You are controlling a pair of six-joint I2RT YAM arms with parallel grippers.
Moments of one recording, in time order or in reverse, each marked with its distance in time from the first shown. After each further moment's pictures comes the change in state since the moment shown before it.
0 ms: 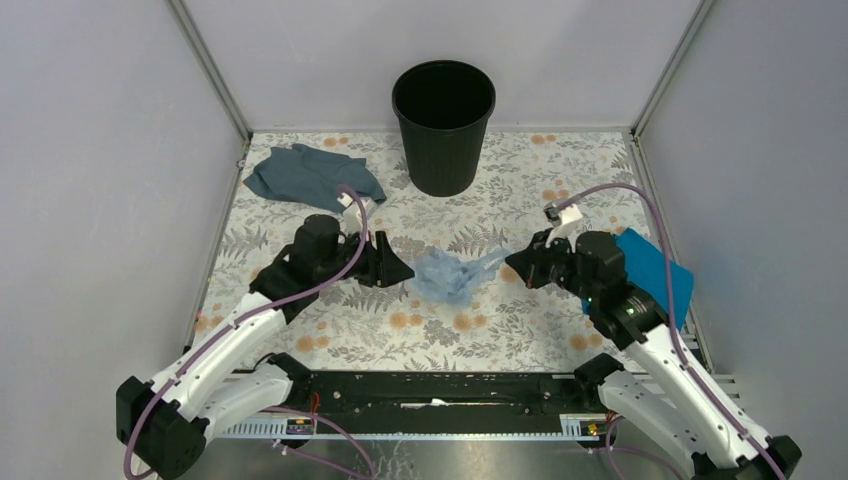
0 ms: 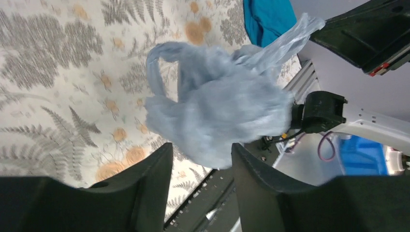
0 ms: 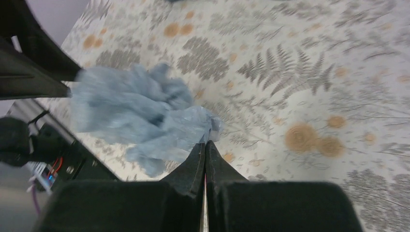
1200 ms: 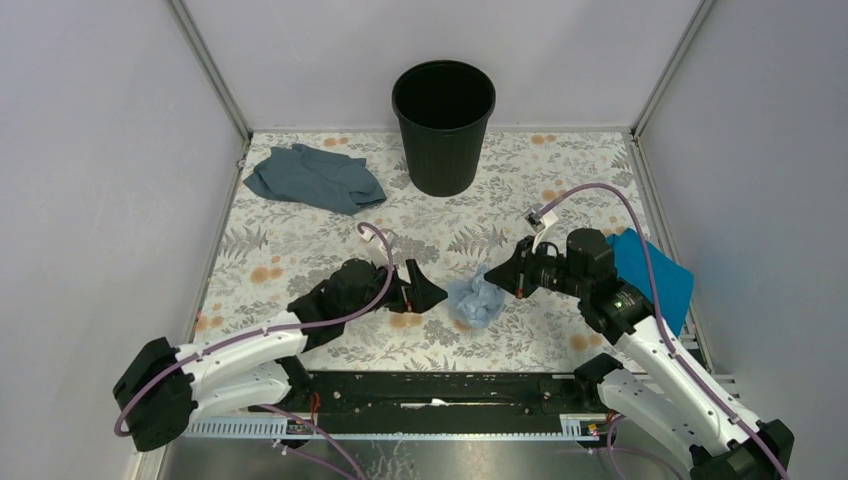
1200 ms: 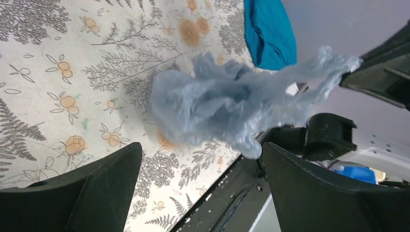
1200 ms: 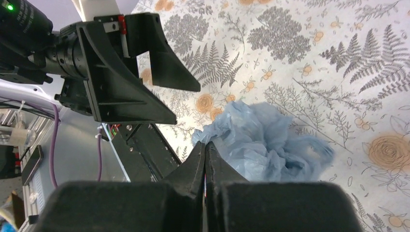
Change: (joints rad) left arm -0.326 0.027 -0.320 0.468 -0.359 -0.285; right arm 0.000 0.074 -0.032 0.093 -0.351 0.064
